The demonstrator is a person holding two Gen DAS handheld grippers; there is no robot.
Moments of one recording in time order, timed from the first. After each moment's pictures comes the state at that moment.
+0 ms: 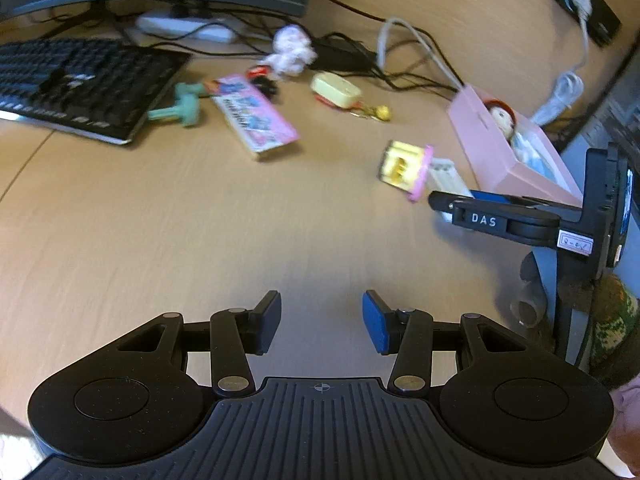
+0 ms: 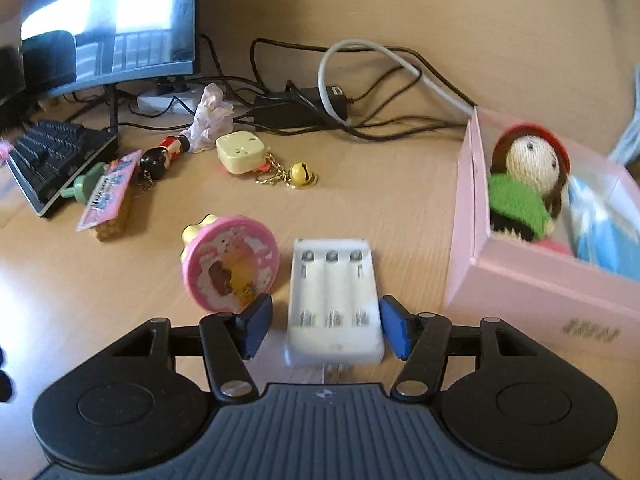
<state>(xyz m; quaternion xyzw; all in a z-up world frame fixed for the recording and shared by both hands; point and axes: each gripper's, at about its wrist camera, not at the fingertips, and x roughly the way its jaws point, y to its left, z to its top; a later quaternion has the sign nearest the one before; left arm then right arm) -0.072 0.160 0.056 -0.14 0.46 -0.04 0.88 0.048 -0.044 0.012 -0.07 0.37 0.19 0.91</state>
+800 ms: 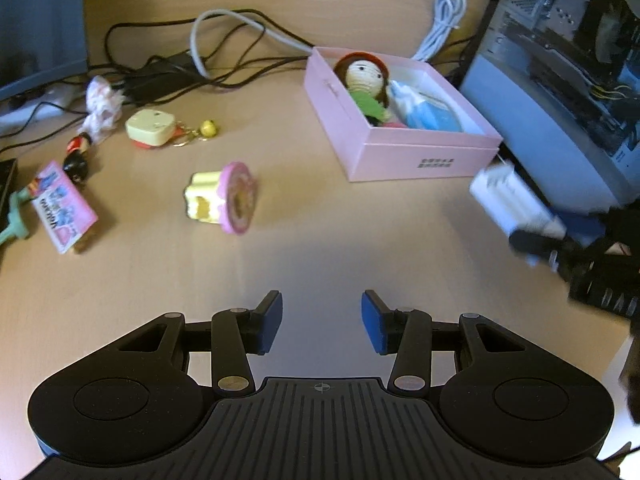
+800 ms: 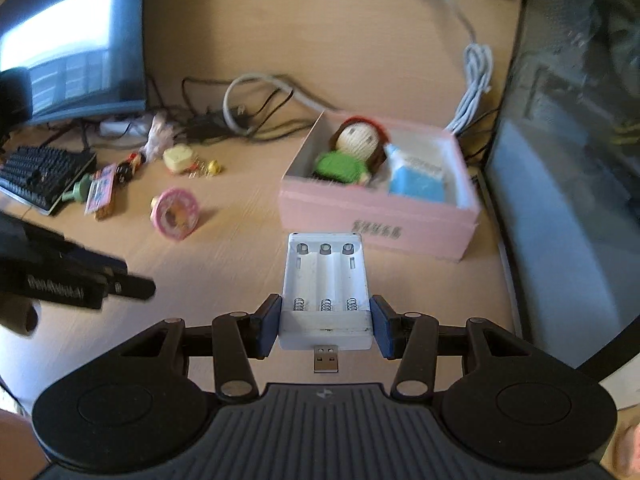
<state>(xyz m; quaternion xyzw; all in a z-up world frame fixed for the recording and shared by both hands) -0.020 0.040 0.077 -0.02 0.46 -0.16 0.87 -0.066 -0.156 0.091 -0.05 0.37 0.09 0.92</state>
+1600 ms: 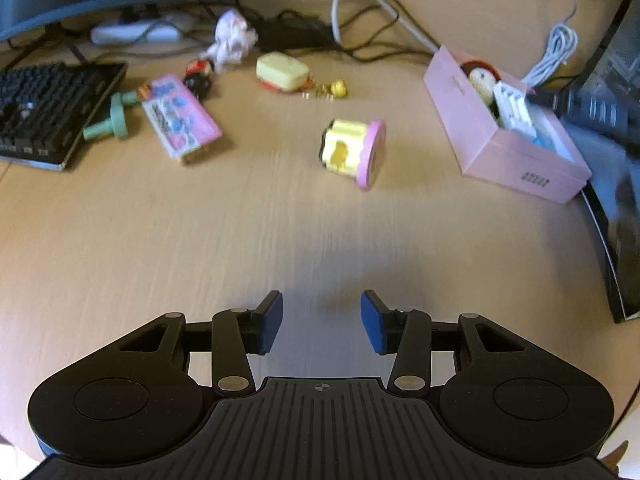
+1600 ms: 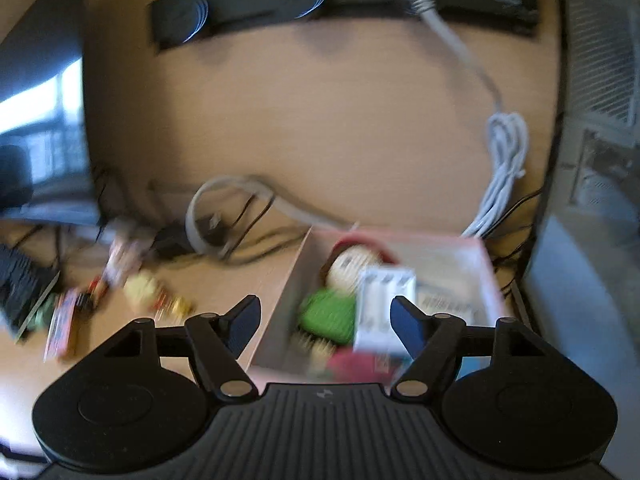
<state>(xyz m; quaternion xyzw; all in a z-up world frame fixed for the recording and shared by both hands) -0.042 0.099 0.060 -0.09 0.48 -0.03 0.87 0.060 -0.149 0.089 -0.01 0.29 0.11 0.95</state>
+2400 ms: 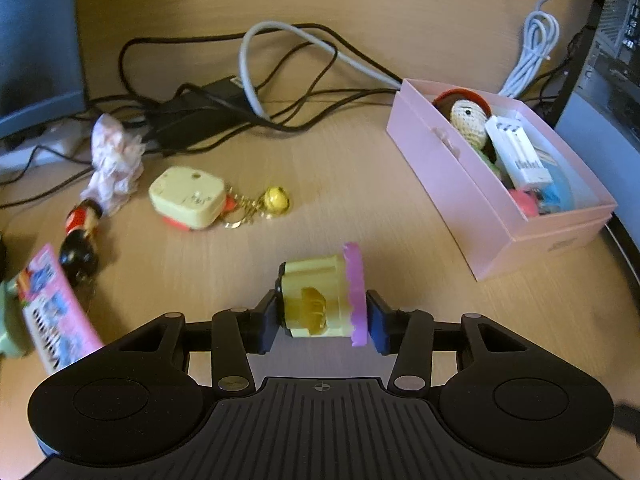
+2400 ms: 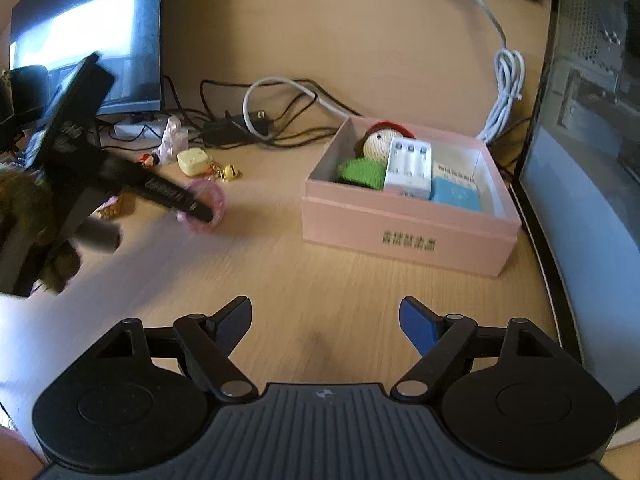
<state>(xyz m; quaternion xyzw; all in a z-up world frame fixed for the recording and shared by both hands) 0.095 0.067 0.041 0.00 0.43 -0.11 0.90 -0.051 -0.144 0.059 -0.05 0.35 0.12 0.93</state>
